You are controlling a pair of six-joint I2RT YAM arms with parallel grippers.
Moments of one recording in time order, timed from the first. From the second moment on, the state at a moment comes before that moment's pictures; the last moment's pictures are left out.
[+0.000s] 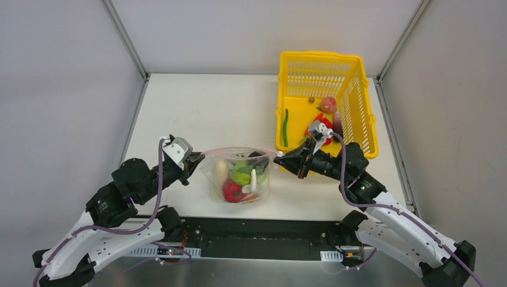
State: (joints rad) left arm -0.91 0.43 0.92 -0.64 -0.21 0.08; right arm 0.74 0.72 0.58 0.15 -0.49 0.40
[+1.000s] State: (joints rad) left arm -0.94 1.06 1.48 -0.65 0.26 0.03; right arm 0.74 0.77 0.64 0.10 -0.59 0.41
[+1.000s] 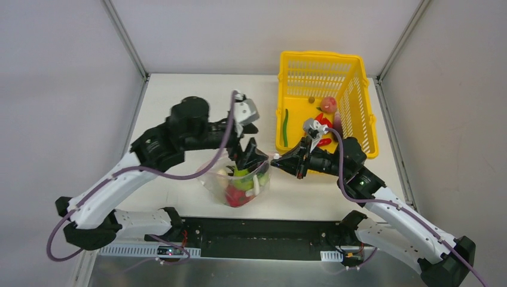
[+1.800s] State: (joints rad) left arm -0.99 1.27 1.48 -0.64 0.38 0.03; right arm 0.74 0.78 0.67 0.07 -0.64 0.39
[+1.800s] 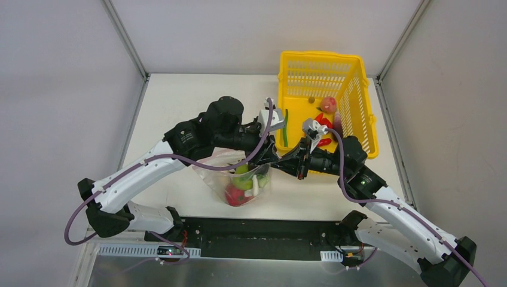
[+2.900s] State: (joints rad) left arm -0.99 1.21 1.45 -0.72 0.34 0.11; right arm 0.74 0.73 0.67 0.05 -0.56 0.38
